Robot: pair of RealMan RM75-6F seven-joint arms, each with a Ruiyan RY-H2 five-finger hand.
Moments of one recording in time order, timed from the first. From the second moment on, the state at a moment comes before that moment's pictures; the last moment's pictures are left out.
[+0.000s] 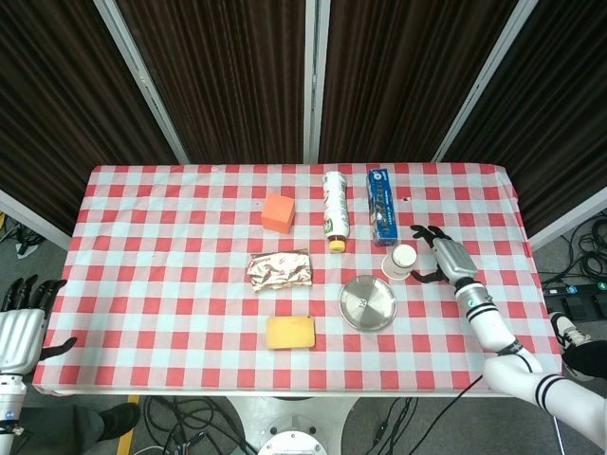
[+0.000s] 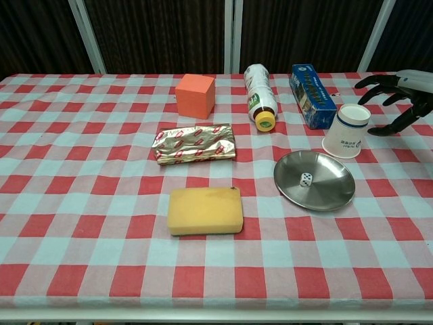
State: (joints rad) left arm -0.08 -1.14 -0.04 -1.62 1.40 1.44 0.15; right arm 0.64 -1.49 0.20 -1.11 -1.22 0.74 0.36
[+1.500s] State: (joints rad) left arm -0.07 -1.14 -0.04 -1.60 1.40 1.44 0.12; right arm 0.65 -1.55 0.06 -1.16 -1.53 0.91 0.48
